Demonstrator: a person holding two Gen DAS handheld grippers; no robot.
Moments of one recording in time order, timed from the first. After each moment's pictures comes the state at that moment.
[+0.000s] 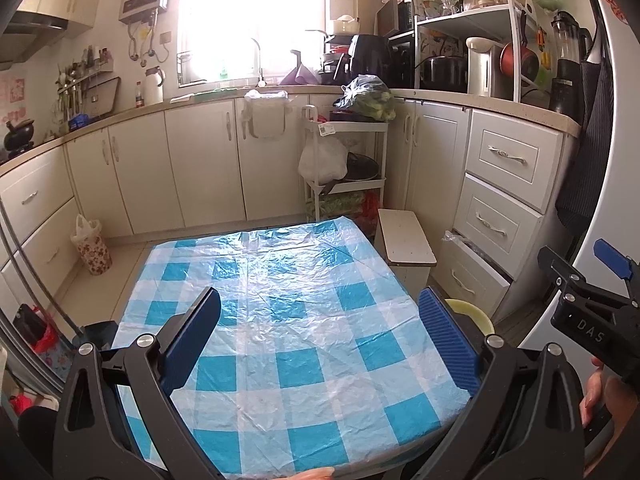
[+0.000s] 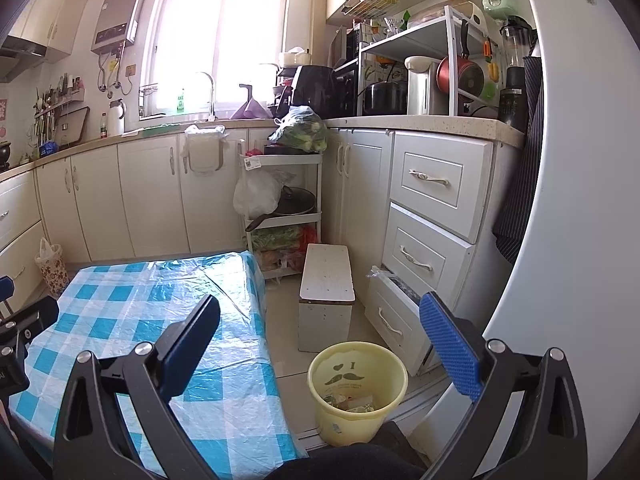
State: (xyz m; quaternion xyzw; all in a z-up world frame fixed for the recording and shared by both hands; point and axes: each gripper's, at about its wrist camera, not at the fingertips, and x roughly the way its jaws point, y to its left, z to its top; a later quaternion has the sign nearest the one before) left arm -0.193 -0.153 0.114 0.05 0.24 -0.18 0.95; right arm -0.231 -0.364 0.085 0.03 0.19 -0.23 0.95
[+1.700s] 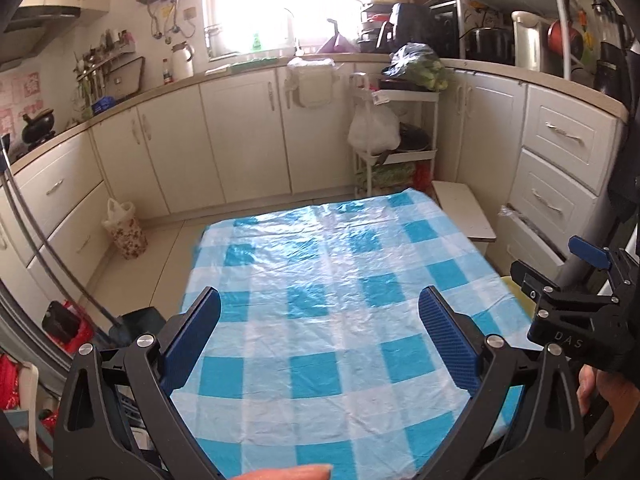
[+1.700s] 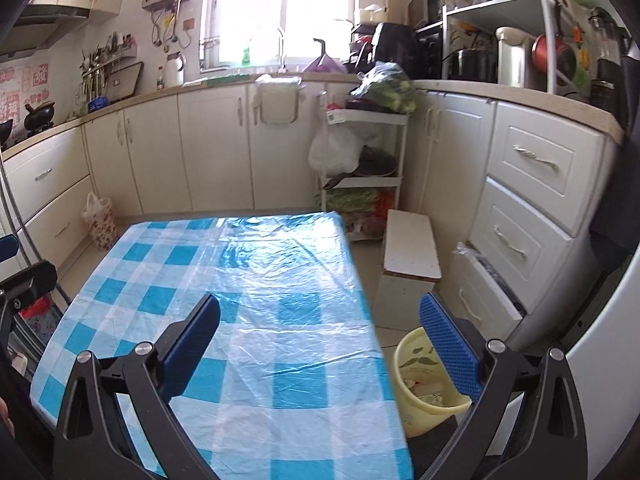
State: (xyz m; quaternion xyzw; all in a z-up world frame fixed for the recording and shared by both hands) left arm -0.115 -0.069 0.094 0.07 0.30 -0.10 0.94; right arm -0.113 -0.290 0.042 0.02 0.29 -0.09 0.95
